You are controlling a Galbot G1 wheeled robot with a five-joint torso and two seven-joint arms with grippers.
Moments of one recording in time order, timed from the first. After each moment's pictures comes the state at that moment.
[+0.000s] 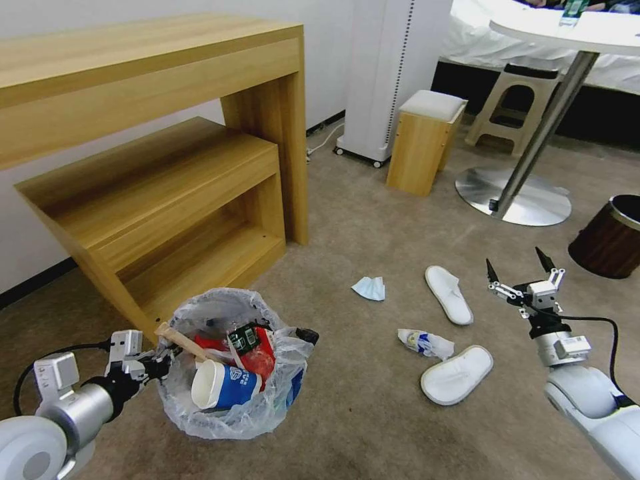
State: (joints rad) left arm 1.71 -1.03 -0.95 -2.27 -1.02 0.71 -0.01; right arm -1.19 0.67 0.28 1.49 0.37 0.61 0.29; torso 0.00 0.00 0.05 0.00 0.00
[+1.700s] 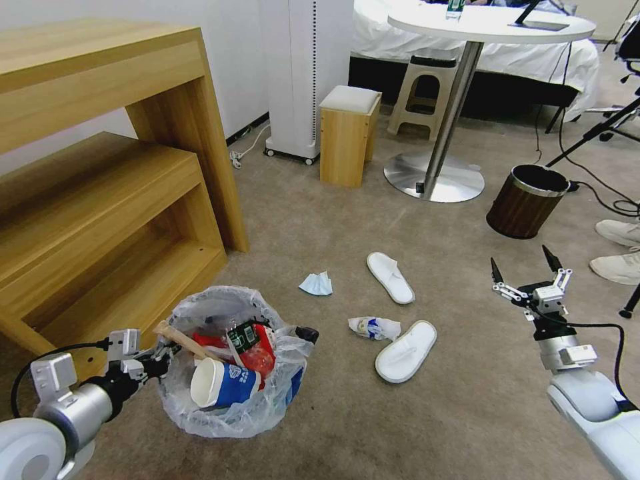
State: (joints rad) left arm 1.72 -1.02 -0.96 -2.28 -1.02 0.68 -0.01; right arm -1.20 0.74 0.36 1.45 0.28 0.72 0.26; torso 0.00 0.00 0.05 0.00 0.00
